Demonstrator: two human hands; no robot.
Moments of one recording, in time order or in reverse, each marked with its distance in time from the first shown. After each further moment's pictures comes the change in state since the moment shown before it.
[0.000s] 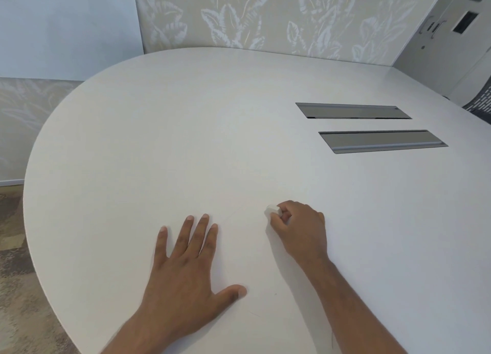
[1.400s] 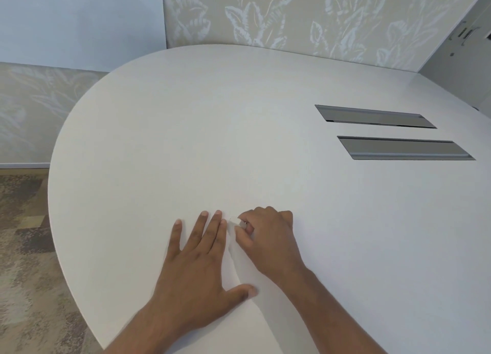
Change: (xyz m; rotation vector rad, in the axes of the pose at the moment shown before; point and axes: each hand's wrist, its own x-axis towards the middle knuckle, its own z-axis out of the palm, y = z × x) left_hand -0.002 0.003 -0.010 -0.101 -0.043 -0.039; right_hand -0.027 -0.068 0.024 -0.068 -0.151 -0.367
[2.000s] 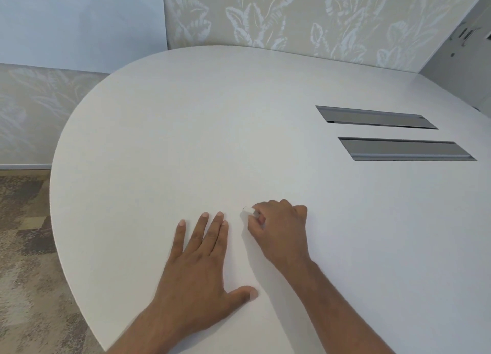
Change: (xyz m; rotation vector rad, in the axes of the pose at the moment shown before) left_hand 0.000 0.000 -0.002 -0.006 0.004 0.011; right_hand 0.014 0.017 0.003 -0.115 0.107 0.069
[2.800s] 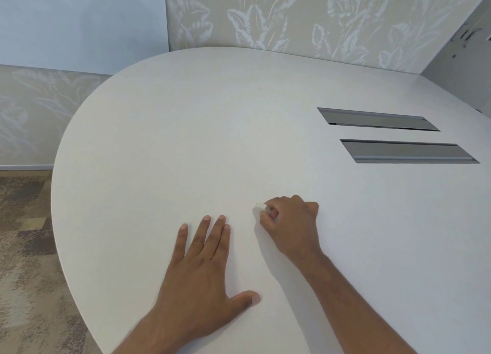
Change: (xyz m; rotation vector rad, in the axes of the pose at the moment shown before) left_hand 0.000 0.002 0.000 -0.030 0.025 0.006; right_hand 0.020 0.024 0.000 0.039 0.005 0.040
